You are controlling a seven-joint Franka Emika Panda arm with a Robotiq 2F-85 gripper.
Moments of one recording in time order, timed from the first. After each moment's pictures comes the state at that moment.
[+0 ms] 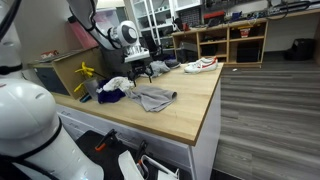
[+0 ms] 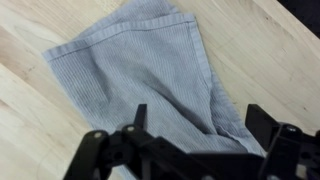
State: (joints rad) arm 0.07 0.28 0.11 -2.14 -0.17 2.18 -0.39
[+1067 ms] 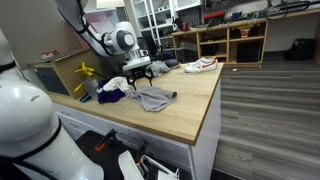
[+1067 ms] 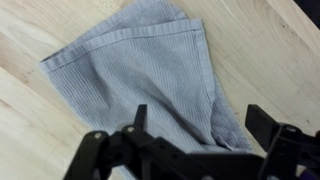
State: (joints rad) arm 0.01 0.13 0.11 -2.41 -0.13 2.49 -0.49
